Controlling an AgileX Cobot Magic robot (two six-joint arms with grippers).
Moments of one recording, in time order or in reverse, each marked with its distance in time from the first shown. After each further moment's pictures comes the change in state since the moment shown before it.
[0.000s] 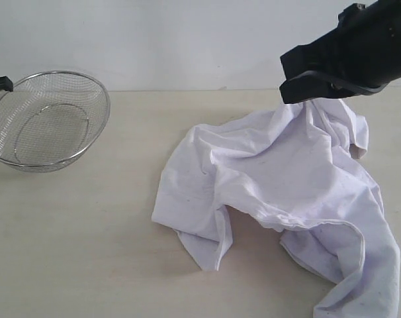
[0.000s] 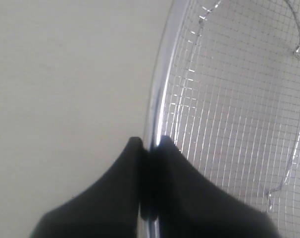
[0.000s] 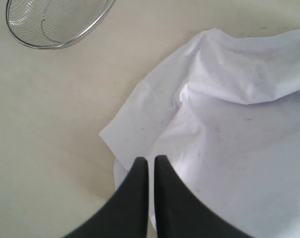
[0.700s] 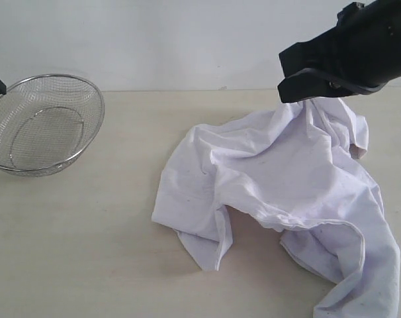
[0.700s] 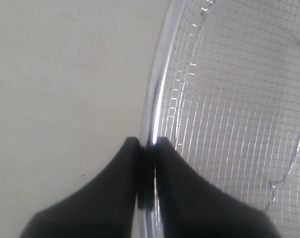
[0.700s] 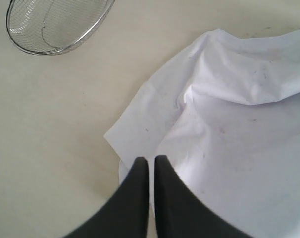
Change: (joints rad) left arm 0.018 -0.001 0.000 0.012 0.058 -0.019; right arm 0.000 0.000 0.000 0.018 0.000 0.000
